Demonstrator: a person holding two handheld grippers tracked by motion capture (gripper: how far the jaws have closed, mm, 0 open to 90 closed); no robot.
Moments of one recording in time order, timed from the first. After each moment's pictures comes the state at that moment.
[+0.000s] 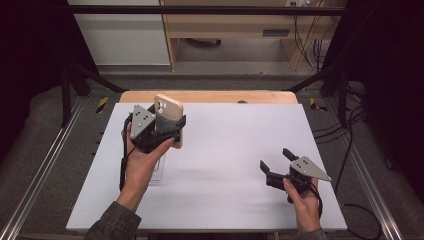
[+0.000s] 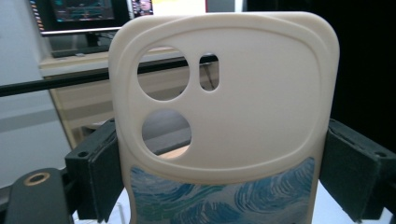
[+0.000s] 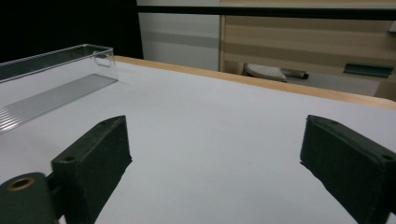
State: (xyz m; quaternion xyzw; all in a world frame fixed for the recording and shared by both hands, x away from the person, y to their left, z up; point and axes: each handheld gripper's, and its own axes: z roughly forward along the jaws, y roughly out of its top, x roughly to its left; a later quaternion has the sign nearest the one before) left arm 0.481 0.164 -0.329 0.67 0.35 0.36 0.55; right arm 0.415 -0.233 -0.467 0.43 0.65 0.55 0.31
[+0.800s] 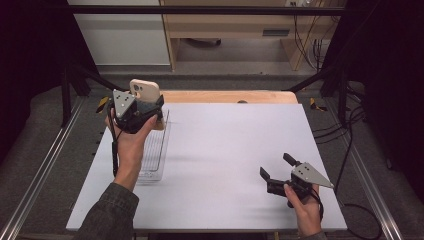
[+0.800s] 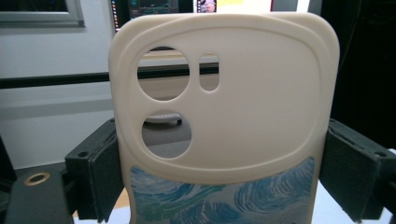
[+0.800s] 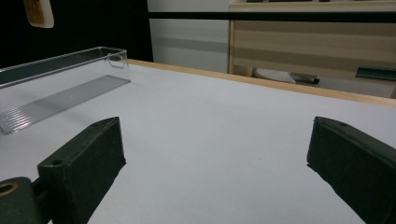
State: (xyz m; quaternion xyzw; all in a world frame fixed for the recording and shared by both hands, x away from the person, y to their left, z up) left arm 0.529 0.205 -0.326 0.61 0.42 0.41 0.52; right arm 0.404 -0.235 -0.475 0.41 0.65 0.57 0.30
